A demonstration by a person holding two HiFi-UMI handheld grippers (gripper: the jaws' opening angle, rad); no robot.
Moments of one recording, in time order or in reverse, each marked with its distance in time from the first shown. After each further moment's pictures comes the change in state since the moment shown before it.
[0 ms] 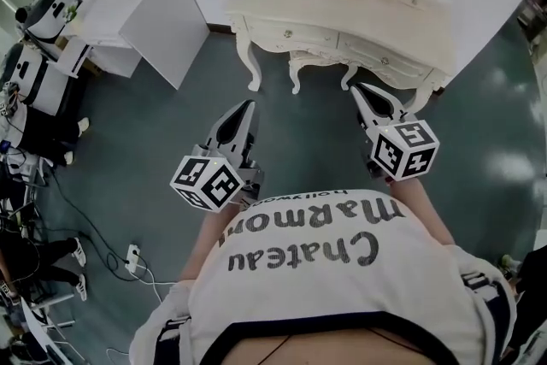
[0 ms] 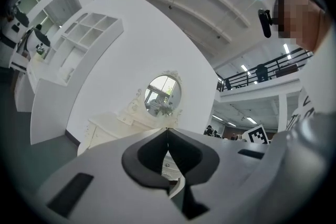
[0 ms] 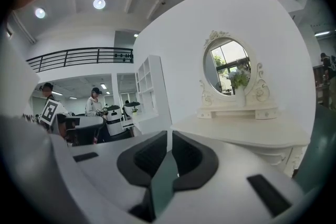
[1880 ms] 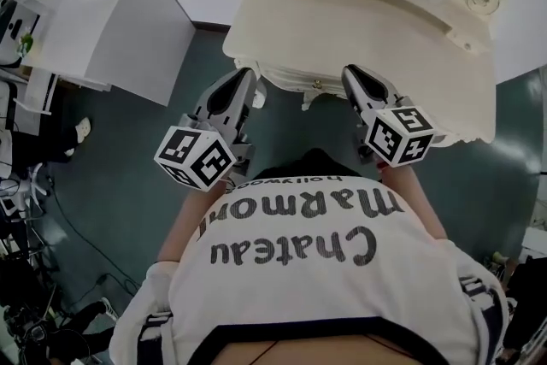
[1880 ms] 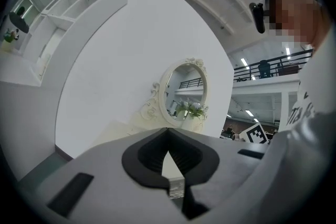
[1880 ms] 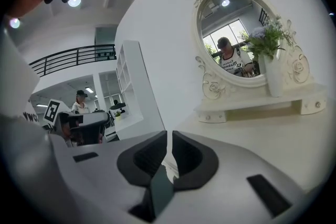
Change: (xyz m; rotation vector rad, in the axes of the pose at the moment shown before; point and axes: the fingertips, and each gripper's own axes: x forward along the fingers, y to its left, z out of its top) left arm 0.277 0.294 0.100 0.030 0.119 -0.095; right arm 0.383 -0.094 0.055 0.129 0.055 -0.052
